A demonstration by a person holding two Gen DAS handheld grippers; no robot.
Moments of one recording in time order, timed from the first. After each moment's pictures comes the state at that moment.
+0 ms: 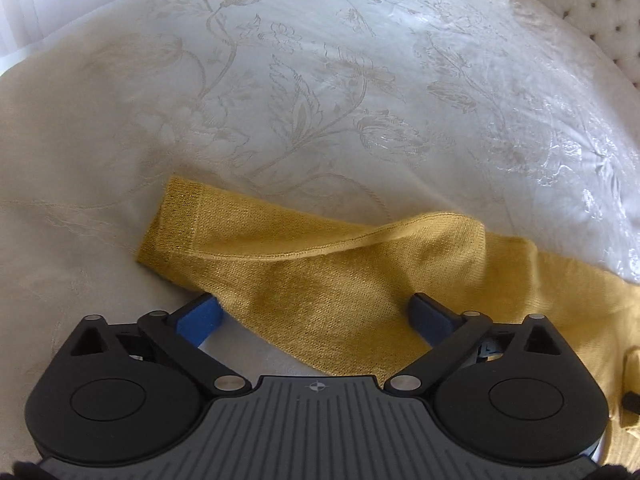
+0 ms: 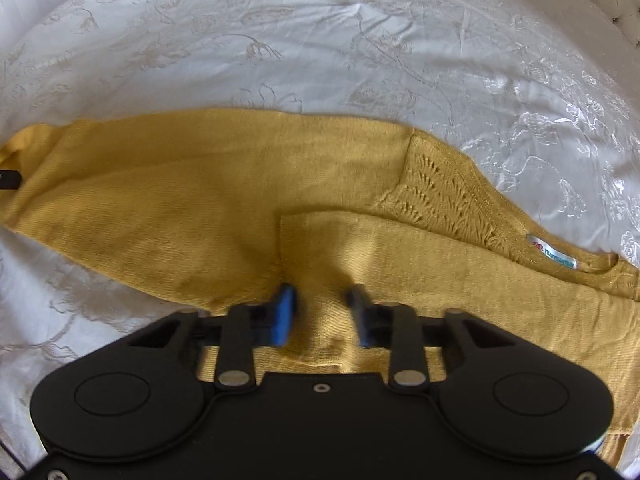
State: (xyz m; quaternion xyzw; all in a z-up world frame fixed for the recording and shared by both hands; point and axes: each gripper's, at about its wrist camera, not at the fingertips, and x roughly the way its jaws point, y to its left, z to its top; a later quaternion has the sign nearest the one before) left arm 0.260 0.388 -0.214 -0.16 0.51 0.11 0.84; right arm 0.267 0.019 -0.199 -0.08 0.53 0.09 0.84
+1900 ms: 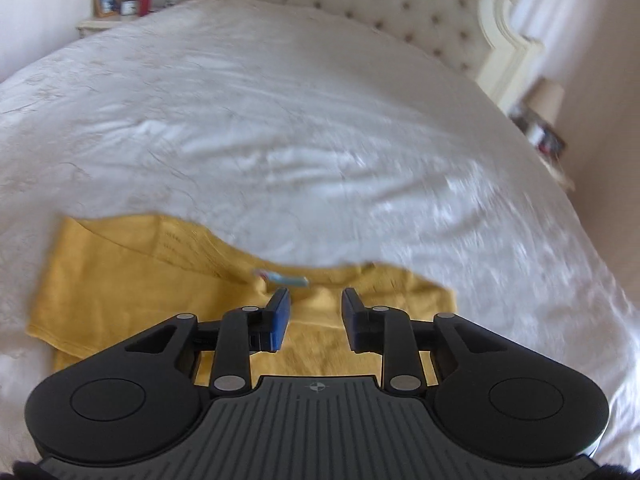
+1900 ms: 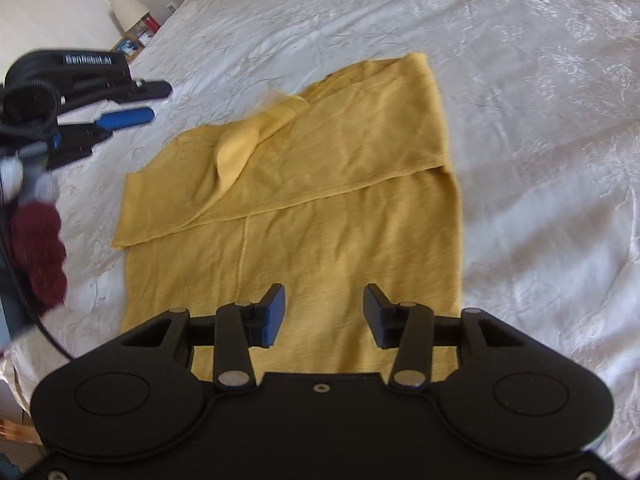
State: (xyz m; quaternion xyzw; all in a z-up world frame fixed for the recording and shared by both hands) left arm 0.205 -0.076 -0.103 -0.08 0.43 -0.14 0.89; right arm 0.061 -0.298 -0.171 0.24 0.49 0.04 0.84
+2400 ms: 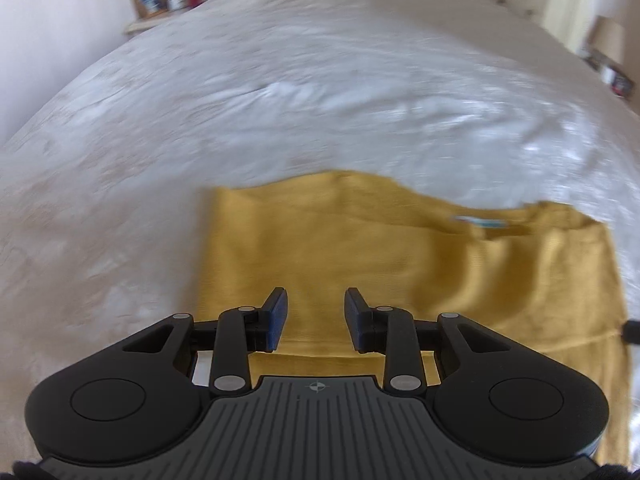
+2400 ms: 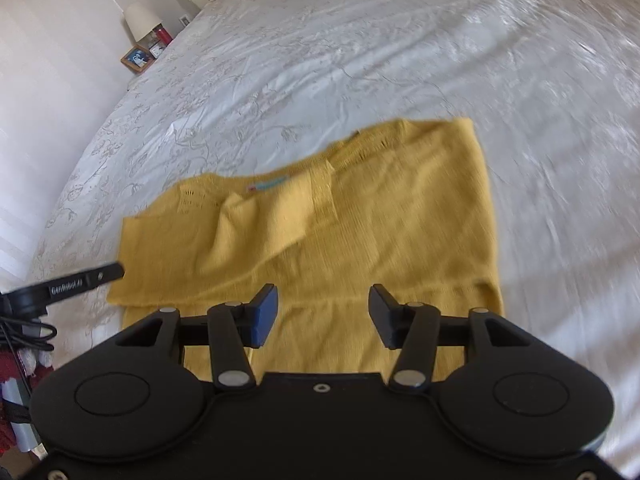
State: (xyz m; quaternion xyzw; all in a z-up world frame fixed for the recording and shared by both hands) left arm 0.228 0.034 -0.151 0.03 0.47 -0.03 0.88; right arm 0.151 -0.292 -0.167 0.21 0.46 0.06 0.86
